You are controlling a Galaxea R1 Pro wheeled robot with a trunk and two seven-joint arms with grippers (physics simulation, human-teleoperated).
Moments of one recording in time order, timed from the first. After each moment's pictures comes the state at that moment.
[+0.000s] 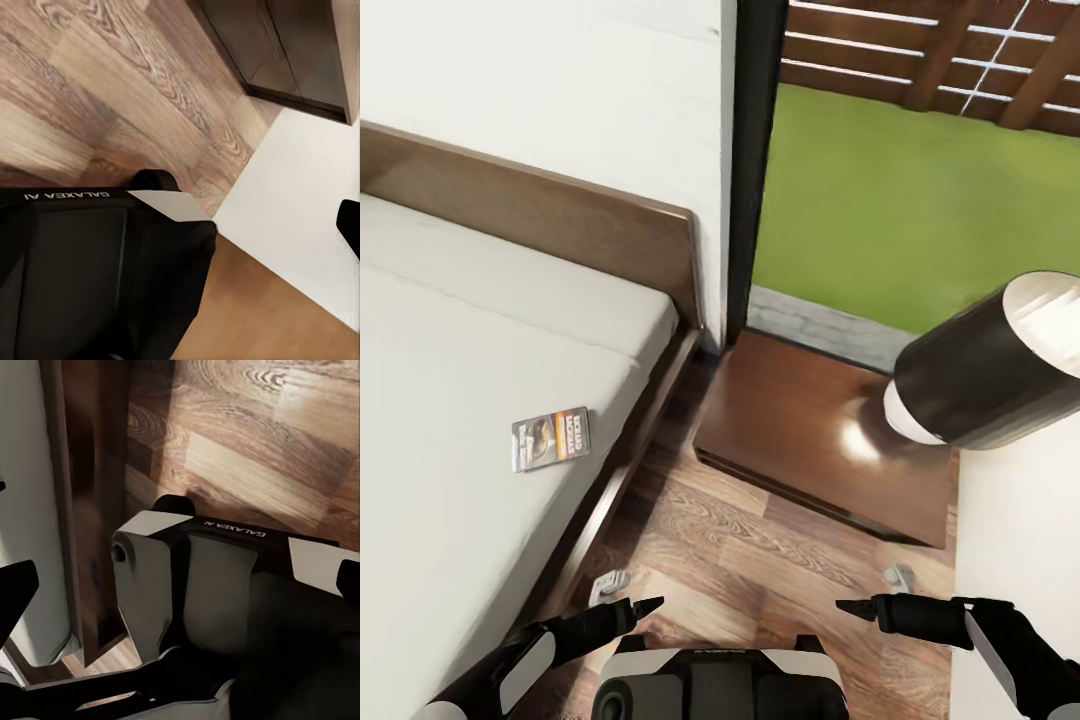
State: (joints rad) left arm -0.51 0.19 -0.44 -0.49 0.81 0.29 -0.61; right arm -0.46 -0.32 -0.03 -0.67 -0.14 0.50 1.00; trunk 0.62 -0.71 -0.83
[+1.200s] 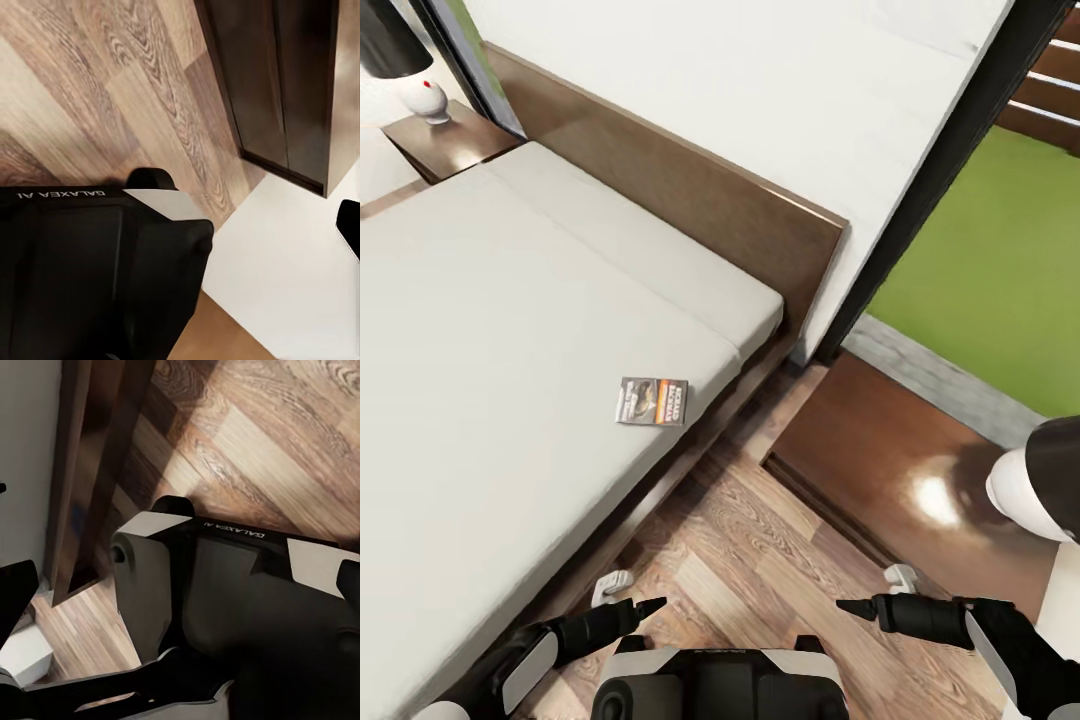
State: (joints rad) left arm -0.51 0.18 -0.44 -0.49 0.81 0.29 -0.61; right arm -0.46 -0.32 -0.03 -0.67 -0.14 0.50 1.00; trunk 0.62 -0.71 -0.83
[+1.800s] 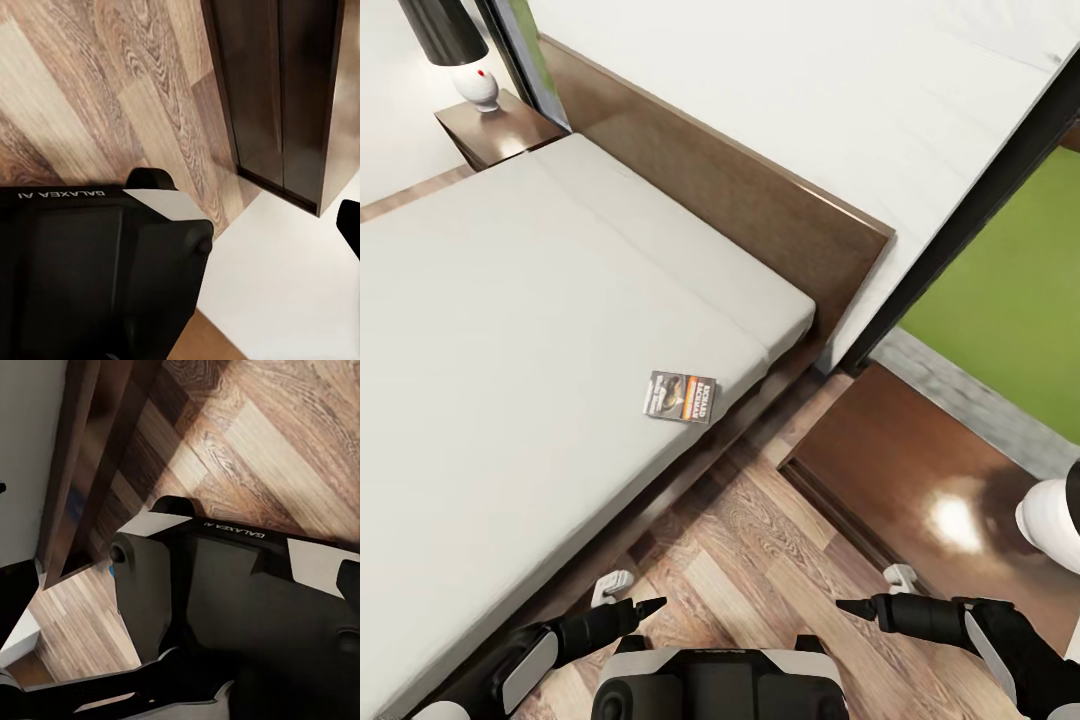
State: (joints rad) left arm -0.51 0.18 -0.44 -0.49 0.81 0.29 -0.61; right arm -0.46 -0.32 -0.03 -0.67 -0.14 0.50 1.00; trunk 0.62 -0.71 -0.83
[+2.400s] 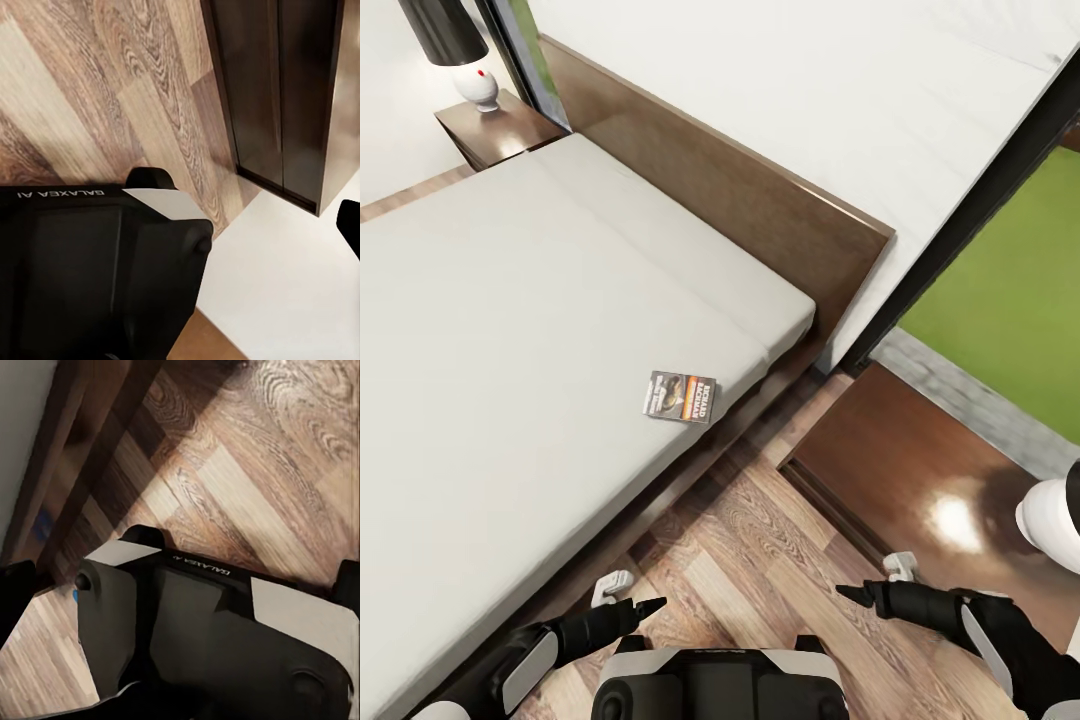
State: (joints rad) left arm -0.51 0.18 -0.44 -0.49 0.81 0.29 -0.61; right arm -0.47 -0.31 -0.04 -0.71 -0.14 0.40 0.92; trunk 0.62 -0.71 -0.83
